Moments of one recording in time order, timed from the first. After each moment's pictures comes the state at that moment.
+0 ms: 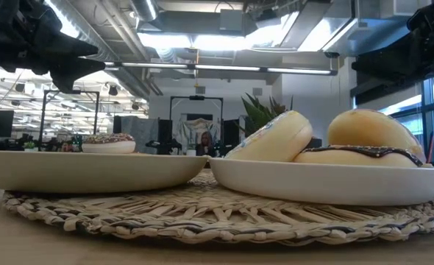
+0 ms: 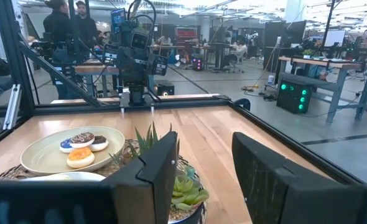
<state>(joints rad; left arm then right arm) -0.16 0.00 0.04 -0.02 -0.35 -0.25 0.31 0.00 0.01 0.07 0.55 -0.06</state>
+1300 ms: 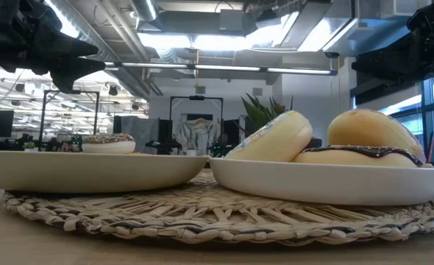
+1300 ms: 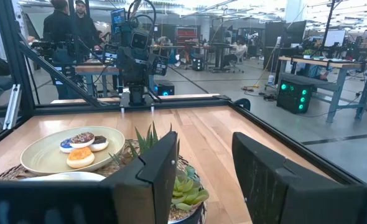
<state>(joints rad) -0.16 0.00 0.04 -0.02 -0.35 -0.25 0.31 0.00 0.01 0.07 0.55 -0.06</state>
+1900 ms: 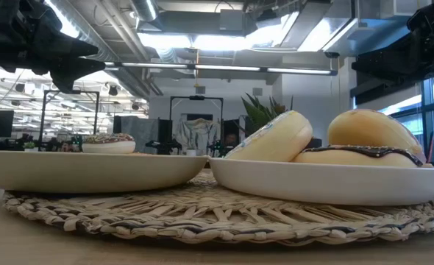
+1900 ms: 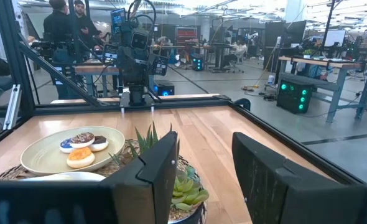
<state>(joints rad) -0.16 0.00 0.04 -0.02 -0.35 -0.25 0.31 0.00 0.01 0.07 0.55 -0.06</state>
